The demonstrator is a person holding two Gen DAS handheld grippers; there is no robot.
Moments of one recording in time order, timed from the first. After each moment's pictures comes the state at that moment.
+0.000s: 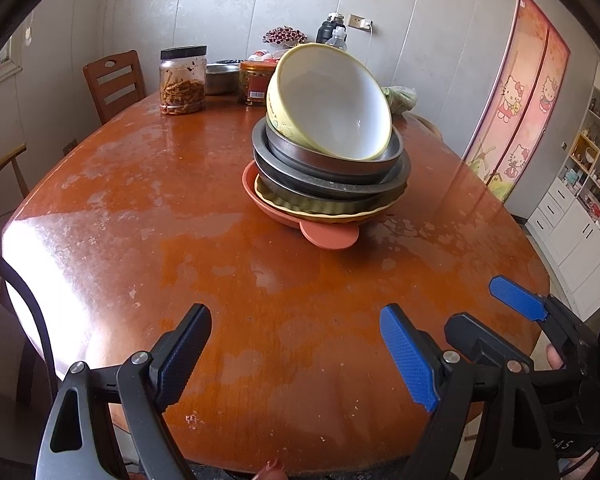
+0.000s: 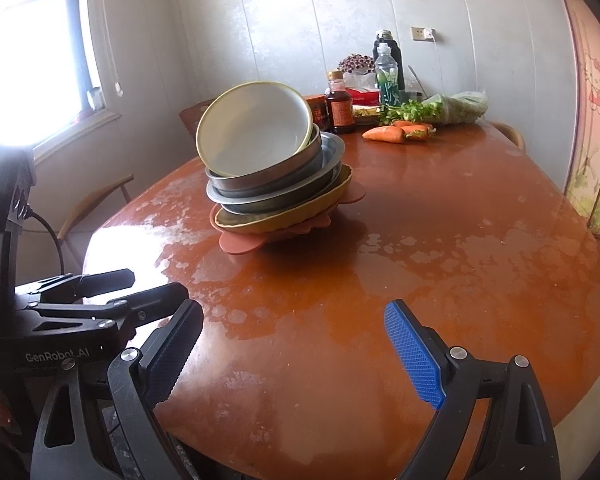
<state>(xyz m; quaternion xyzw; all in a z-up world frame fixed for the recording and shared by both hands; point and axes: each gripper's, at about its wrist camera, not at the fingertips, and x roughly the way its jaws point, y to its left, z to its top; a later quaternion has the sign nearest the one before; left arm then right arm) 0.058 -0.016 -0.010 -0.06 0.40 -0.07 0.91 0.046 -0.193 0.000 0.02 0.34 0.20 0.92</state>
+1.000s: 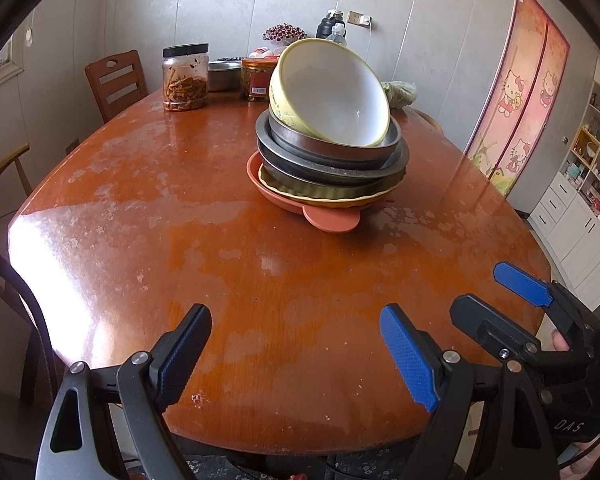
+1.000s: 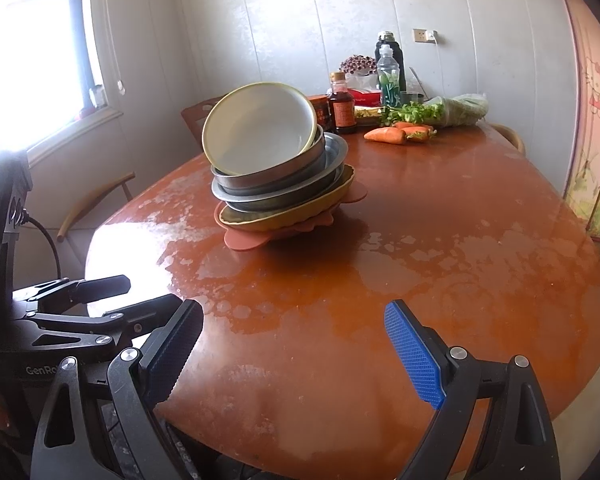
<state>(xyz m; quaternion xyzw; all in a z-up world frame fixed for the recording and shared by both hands) 0.046 -0.017 -0.014 -0.05 0.41 -0.06 0.91 0.040 -0.192 0.003 0.02 0.34 0.20 0.92</state>
